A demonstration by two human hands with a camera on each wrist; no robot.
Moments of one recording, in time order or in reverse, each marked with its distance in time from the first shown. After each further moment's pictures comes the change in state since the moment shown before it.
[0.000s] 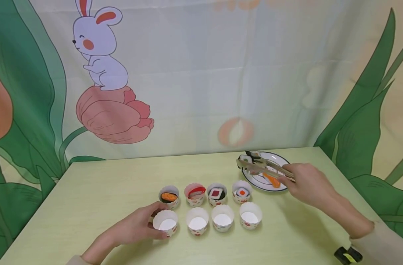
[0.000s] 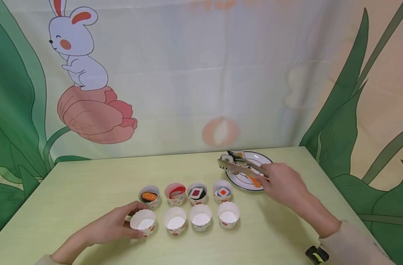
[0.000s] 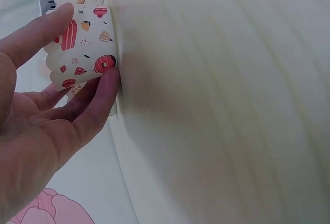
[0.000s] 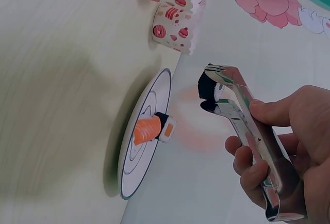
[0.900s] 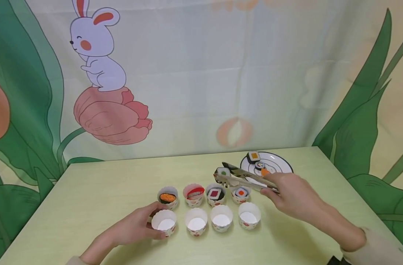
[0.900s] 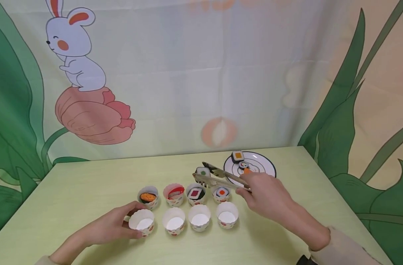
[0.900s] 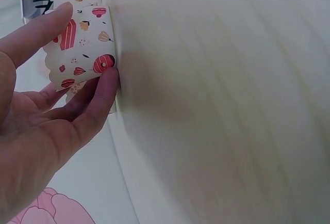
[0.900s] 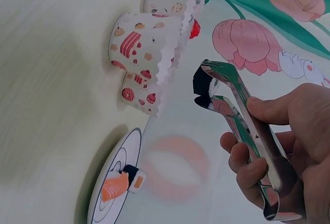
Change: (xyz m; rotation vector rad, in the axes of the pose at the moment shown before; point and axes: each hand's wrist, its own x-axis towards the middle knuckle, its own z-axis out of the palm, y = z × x) left_hand 0.002 -0.002 -0.001 0.004 0.001 0.003; right_hand -0.012 -0.044 0.006 0.034 0.014 -0.156
